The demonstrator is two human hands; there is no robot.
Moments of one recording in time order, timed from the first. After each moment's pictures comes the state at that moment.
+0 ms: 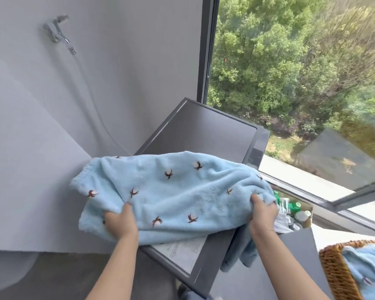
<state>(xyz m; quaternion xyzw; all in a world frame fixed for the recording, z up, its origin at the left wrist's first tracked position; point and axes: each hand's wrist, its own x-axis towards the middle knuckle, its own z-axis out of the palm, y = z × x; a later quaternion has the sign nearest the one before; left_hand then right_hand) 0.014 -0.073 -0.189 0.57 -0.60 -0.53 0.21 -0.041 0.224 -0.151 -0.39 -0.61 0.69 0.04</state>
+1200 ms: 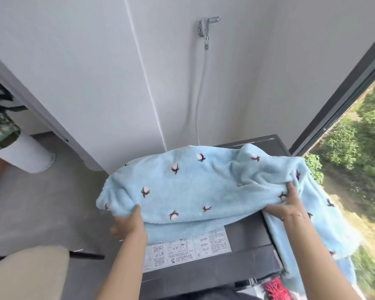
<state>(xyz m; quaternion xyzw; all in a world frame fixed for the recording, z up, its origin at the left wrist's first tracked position) 0.048 0.030 -0.176 0.82 -0.26 -0.41 0.30 -0.284 0.195 -0.140 -0.35 -0.42 0.70 -0.46</state>
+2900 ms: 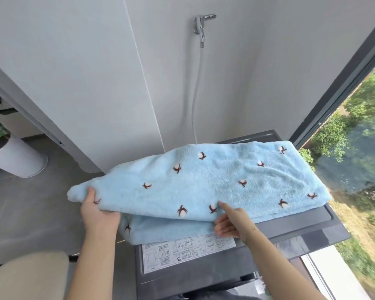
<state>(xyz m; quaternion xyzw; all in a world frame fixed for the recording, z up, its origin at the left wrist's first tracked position) 0.088 -0.006 -0.092 0.47 -0.12 -0.70 0.52 -0.159 0.174 -0.146 0.02 -0.74 0.36 -0.56</state>
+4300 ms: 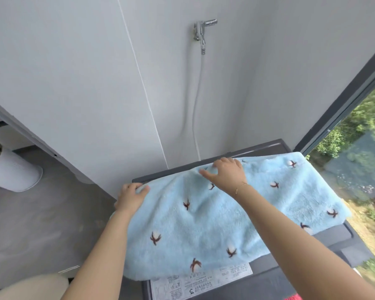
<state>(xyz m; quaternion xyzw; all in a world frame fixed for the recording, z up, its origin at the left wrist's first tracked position) 0.041 -0.106 -0.155 0.62 -0.71 -0.34 0.00 -0.213 0.032 -0.116 0.47 -0.86 0.10 -0.17</state>
